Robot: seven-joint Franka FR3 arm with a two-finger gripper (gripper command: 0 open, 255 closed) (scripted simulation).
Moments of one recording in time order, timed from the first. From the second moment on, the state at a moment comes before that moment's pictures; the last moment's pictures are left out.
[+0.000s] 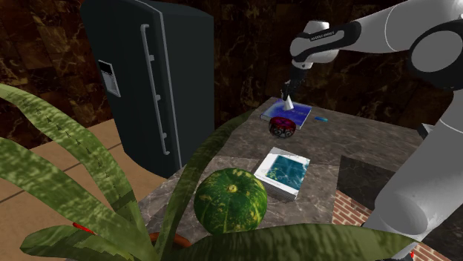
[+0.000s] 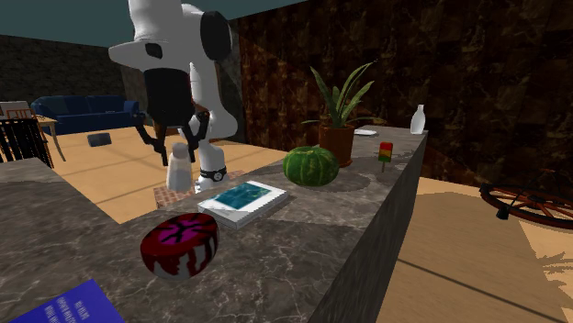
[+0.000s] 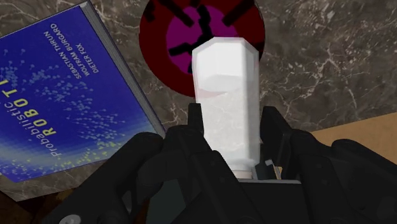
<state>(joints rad) -0.19 -0.02 -0.21 -1.91 0.05 2.10 -0.36</state>
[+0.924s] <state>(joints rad) -0.20 0.04 -0.22 -2.01 0.08 2.26 -0.40</state>
